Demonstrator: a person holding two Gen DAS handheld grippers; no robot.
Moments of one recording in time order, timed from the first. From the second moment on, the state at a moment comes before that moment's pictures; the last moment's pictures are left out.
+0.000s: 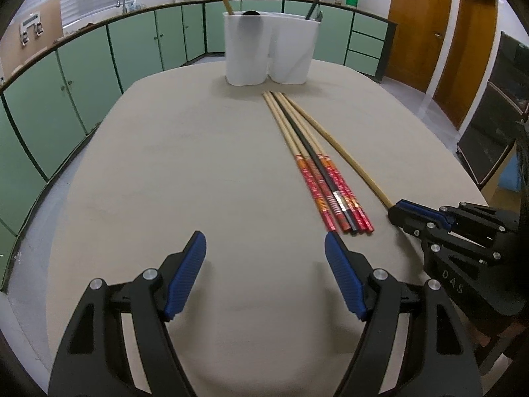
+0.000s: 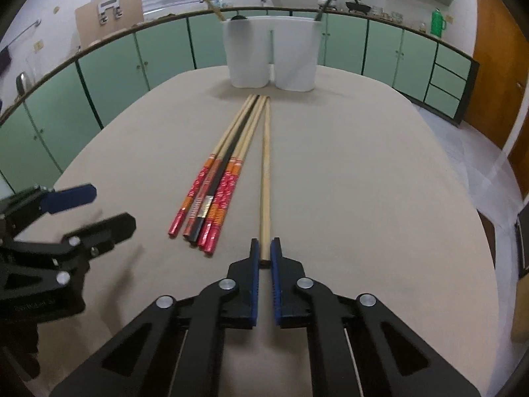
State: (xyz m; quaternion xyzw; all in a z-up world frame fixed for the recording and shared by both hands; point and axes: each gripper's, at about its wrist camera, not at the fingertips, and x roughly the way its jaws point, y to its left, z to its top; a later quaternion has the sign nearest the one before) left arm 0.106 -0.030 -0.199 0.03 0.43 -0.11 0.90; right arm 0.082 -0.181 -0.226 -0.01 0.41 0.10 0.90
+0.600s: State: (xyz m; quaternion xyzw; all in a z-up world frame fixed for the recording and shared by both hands) left arm 0.123 -0.048 -0.216 0.03 0.44 -0.07 0.89; right arm 0.085 -0.214 -0.228 0.03 0.42 0.08 0.91
